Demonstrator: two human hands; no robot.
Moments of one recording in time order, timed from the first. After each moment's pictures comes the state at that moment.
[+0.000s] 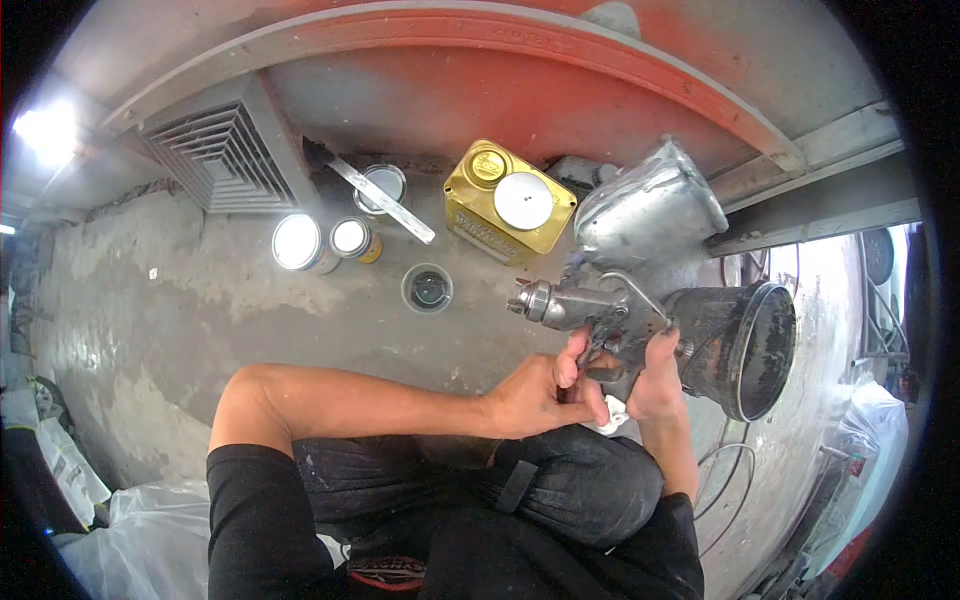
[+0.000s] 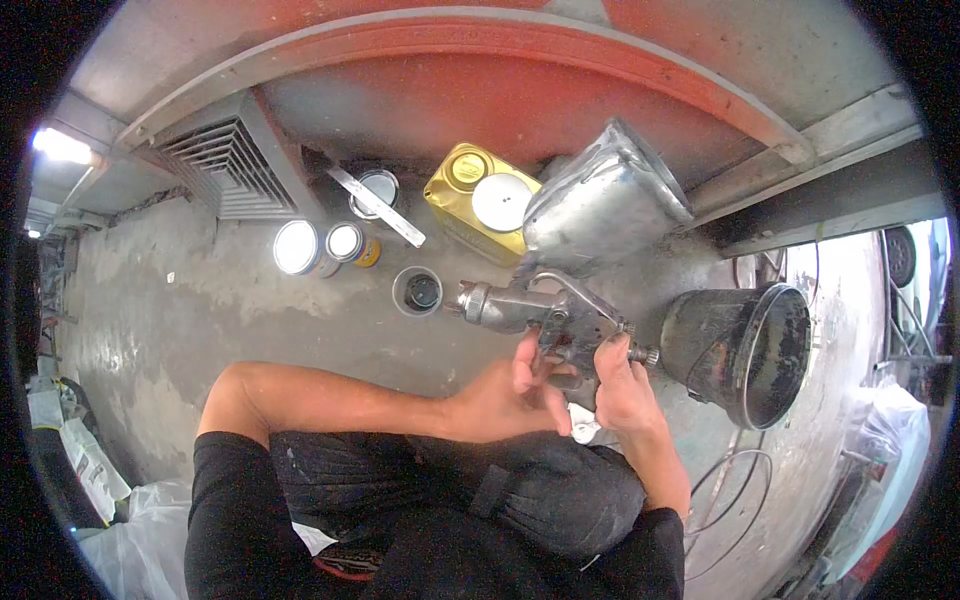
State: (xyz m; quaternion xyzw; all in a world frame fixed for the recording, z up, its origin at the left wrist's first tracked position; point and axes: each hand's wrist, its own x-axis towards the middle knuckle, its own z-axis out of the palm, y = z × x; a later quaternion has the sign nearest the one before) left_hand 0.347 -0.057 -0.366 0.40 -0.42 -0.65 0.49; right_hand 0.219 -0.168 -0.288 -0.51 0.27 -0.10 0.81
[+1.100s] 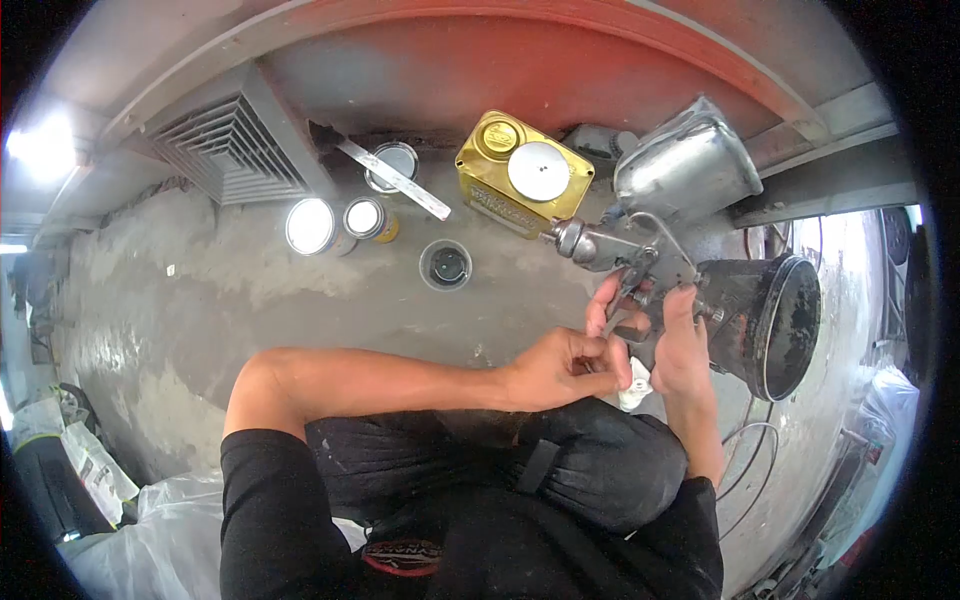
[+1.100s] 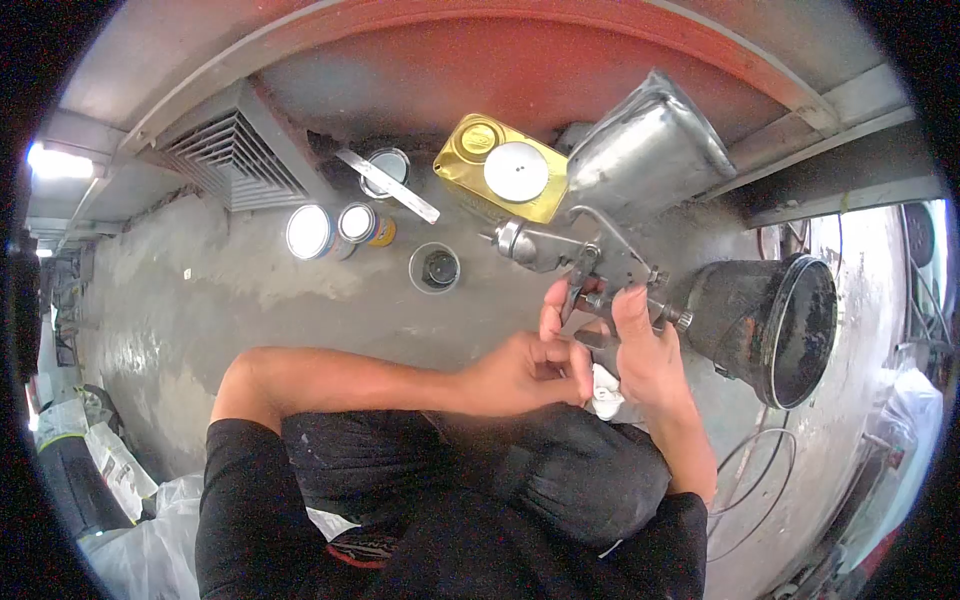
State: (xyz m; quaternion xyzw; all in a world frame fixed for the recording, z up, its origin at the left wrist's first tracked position) left_hand 0.347 -0.055 -0.372 0.34 -0.35 -0.71 0.51; right_hand 0.229 -0.168 -0.284 -0.56 0.31 -0.17 0.74
